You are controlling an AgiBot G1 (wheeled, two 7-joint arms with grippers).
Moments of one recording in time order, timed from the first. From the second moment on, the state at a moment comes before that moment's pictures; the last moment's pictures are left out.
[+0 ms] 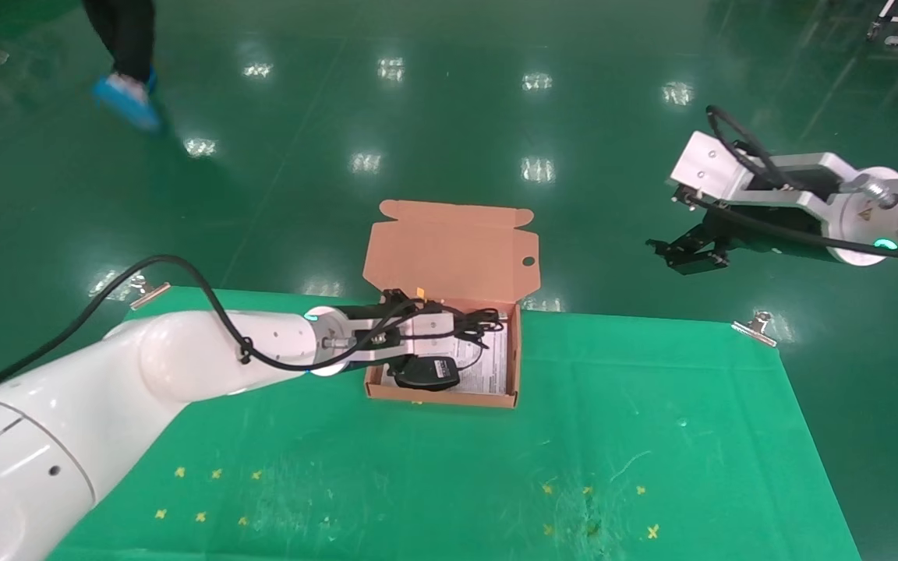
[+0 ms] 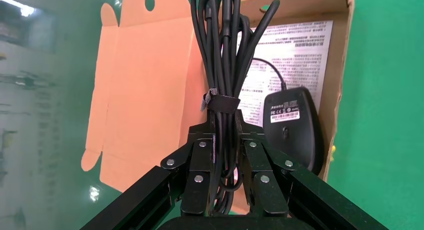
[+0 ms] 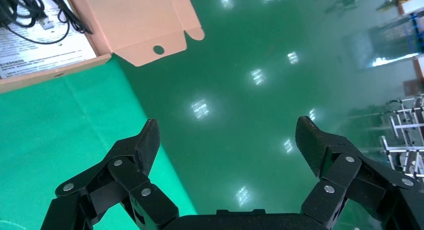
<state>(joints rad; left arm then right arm) -1.56 1.37 1.18 -0.55 1.62 0.52 0.08 1.96 -0.75 -1.52 1.15 -1.72 -0.56 0.75</state>
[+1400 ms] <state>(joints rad) -1.70 1.24 1.15 -0.61 1.52 0.49 0.01 2.06 -0.68 -1.45 1.27 -1.73 -0.63 0.74</state>
